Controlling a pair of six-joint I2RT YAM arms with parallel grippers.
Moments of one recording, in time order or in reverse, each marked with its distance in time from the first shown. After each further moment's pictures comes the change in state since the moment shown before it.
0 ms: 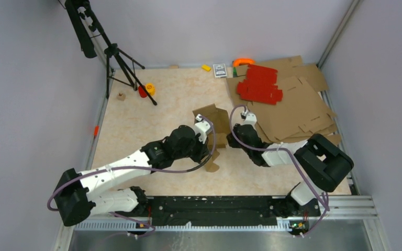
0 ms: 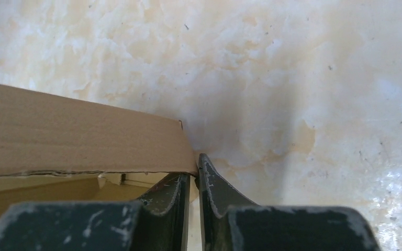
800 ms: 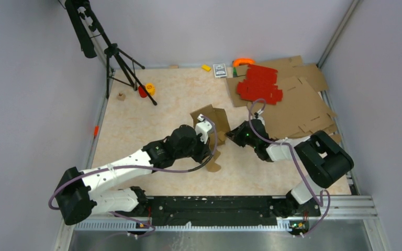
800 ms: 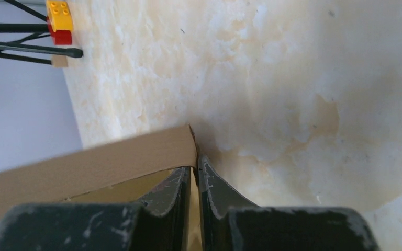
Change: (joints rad) left arm 0.000 0.021 0.000 0.029 0.033 0.008; right arm -0.145 0.022 -0.002 0.026 -0.264 0.486
